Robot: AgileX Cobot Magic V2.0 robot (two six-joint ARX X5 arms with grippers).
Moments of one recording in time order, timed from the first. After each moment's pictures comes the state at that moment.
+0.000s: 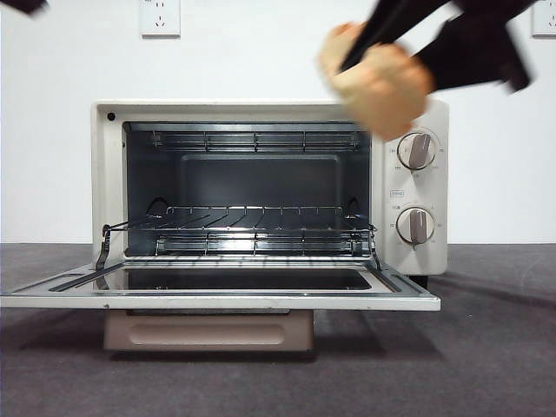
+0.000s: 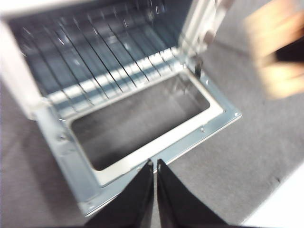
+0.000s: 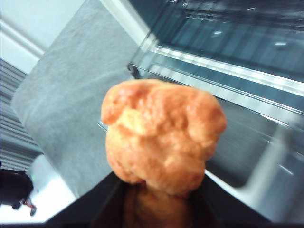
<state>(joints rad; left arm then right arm) -0.68 0.68 0.89 -0.80 0.03 -0.17 0.60 1.05 0.77 -0.29 -0.41 0.42</state>
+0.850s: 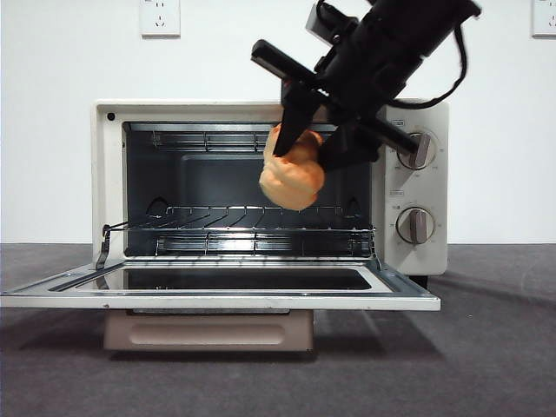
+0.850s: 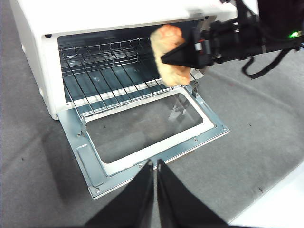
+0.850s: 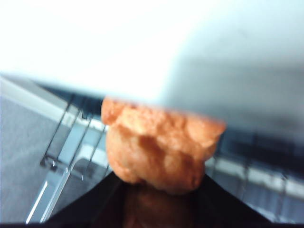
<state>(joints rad) -0.68 0.47 0.92 -0.93 0.00 -0.25 0.65 1.55 1.02 -0.05 -0.09 0.53</state>
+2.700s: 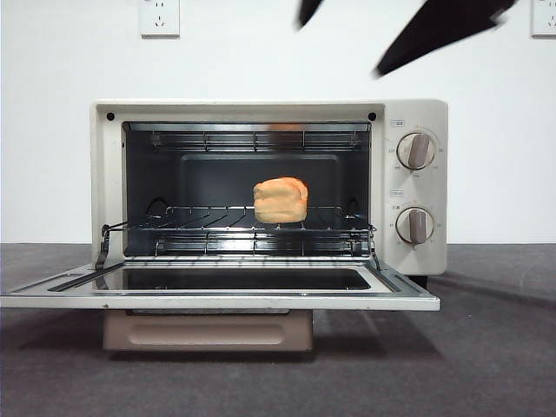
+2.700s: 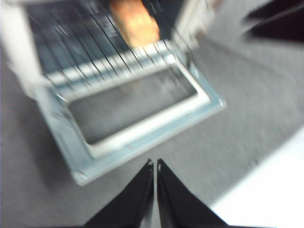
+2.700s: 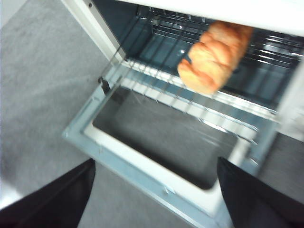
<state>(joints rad) -0.68 0.63 0.92 -0.94 0.09 -0.22 0.80 1.07 1.03 -0.61 -0.01 0.41</state>
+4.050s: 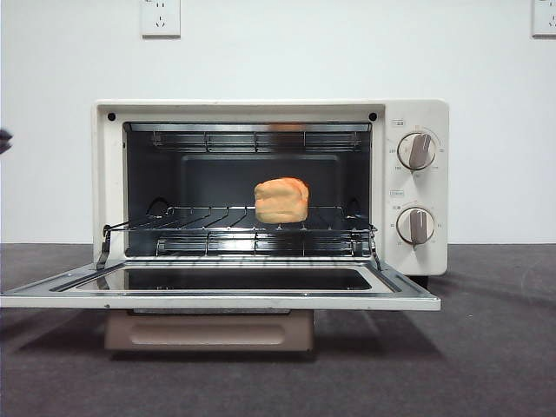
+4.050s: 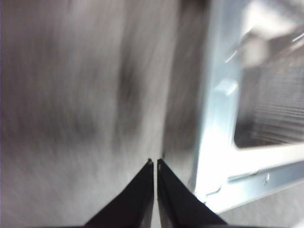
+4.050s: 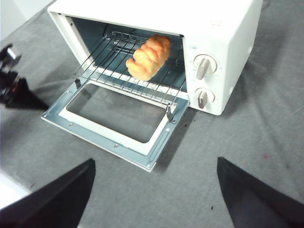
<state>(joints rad) 0.02 1.30 0.61 -0.52 0.58 -0.26 0.80 0.50 1.03 -1.04 0.15 0.34</state>
